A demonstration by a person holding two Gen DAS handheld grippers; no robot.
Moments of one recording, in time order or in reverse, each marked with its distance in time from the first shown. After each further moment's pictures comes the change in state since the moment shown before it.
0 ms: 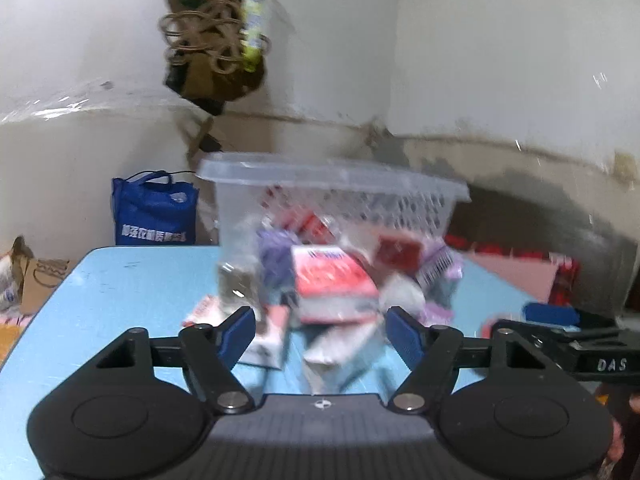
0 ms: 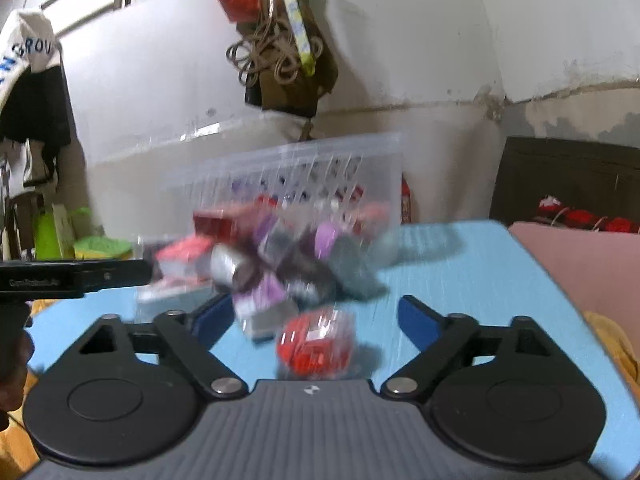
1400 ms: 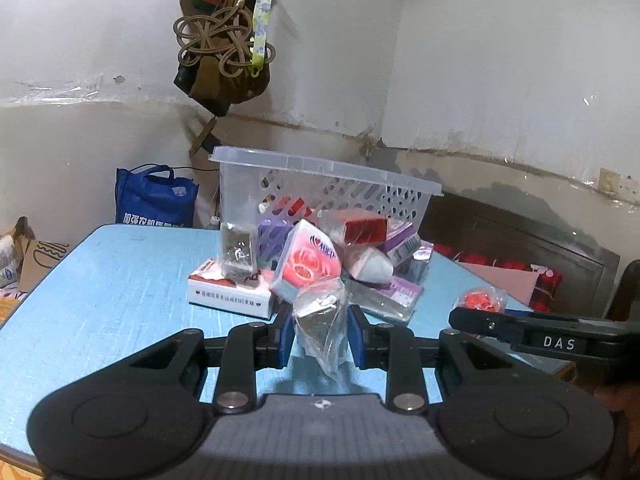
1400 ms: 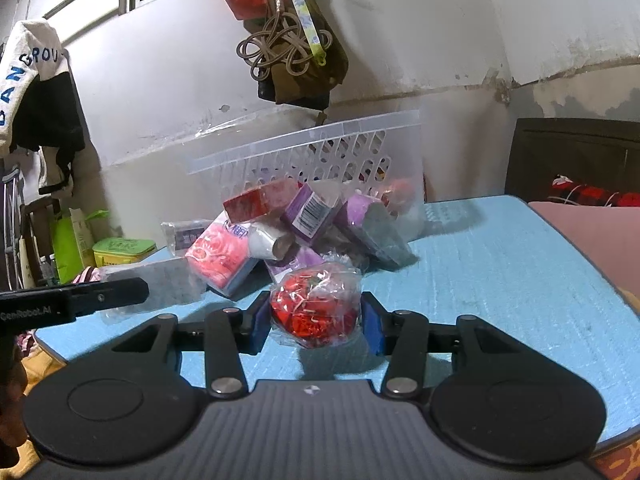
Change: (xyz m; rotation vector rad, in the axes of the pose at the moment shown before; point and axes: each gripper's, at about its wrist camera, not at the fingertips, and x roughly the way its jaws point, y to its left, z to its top) left arm -0.049 0.002 -0.028 -0.076 -0.053 -0.030; right arm -0.004 0.012 -0.004 0.047 0.008 0.047
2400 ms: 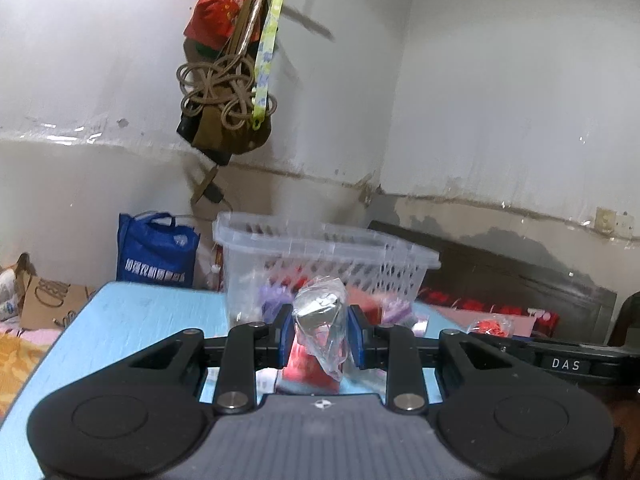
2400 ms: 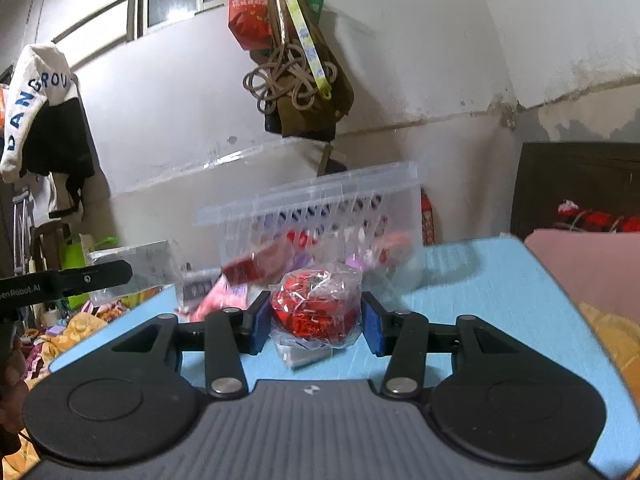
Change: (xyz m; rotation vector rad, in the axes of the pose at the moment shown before) left arm -0.012 0.002 0.044 -0.004 -0.137 -0.006; right arm -0.010 -0.010 0.035 -0.002 -0.084 0.036
